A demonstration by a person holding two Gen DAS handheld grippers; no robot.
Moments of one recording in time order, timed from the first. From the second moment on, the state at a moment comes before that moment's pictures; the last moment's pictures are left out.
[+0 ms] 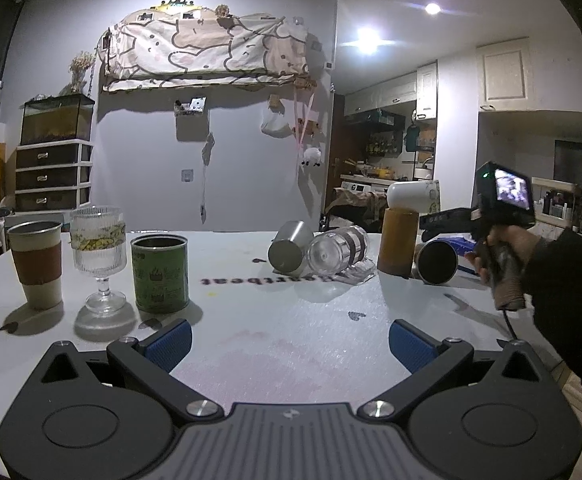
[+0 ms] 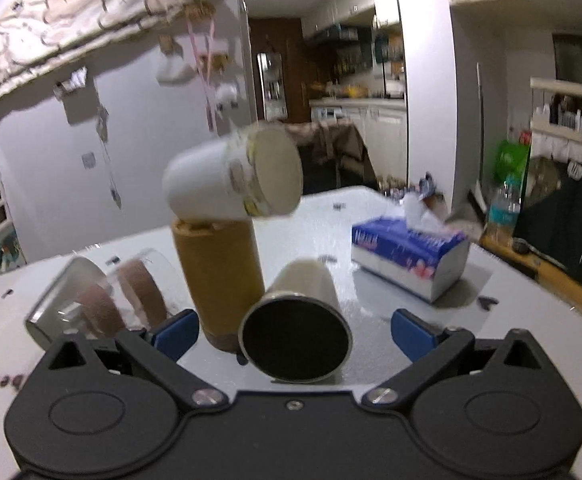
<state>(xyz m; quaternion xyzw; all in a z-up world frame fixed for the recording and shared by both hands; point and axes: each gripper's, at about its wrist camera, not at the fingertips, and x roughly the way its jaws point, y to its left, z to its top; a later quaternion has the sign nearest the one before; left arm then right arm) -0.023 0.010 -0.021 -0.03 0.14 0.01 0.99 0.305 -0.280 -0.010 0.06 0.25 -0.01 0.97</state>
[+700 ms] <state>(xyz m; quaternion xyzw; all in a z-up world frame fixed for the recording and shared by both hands) -0.024 0.025 -0.022 -0.04 0.14 0.02 0.99 0.337 -0.266 -0.044 0.06 0.30 -0.05 0.95</state>
